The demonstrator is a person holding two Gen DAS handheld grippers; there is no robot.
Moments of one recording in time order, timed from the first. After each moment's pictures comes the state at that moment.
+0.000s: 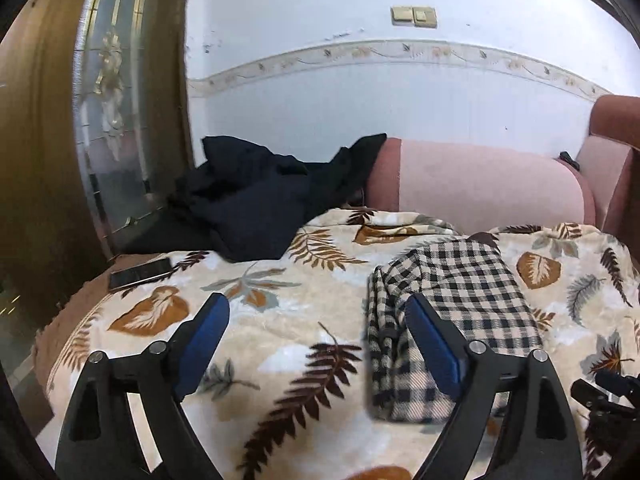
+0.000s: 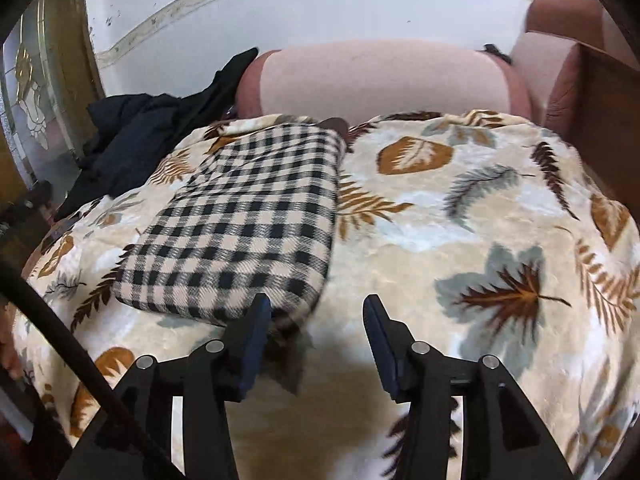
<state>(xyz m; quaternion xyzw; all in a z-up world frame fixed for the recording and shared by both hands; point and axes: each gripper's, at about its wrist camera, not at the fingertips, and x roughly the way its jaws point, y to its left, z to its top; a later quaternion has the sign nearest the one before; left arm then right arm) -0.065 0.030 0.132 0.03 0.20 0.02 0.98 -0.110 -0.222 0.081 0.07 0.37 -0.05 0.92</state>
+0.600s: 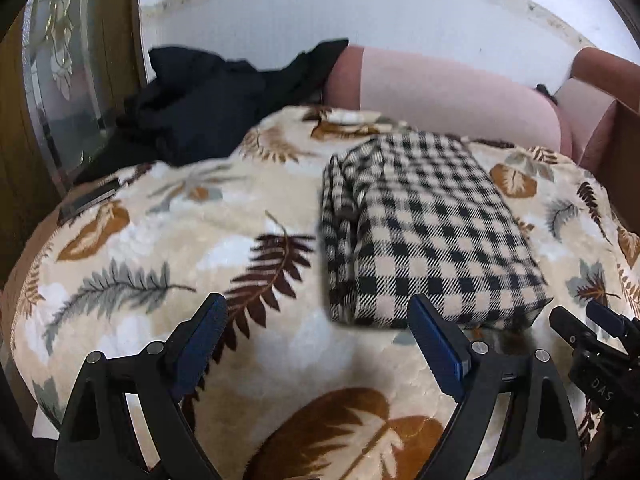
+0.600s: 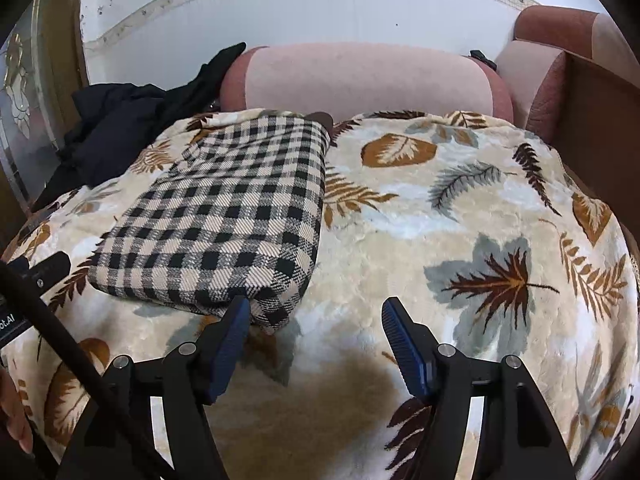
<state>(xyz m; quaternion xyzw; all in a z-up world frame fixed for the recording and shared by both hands) -0.048 0.016 0.058 0.03 0.36 -0.06 0.93 -0.107 -0.210 0.063 0.05 0.39 -0.09 0.92</state>
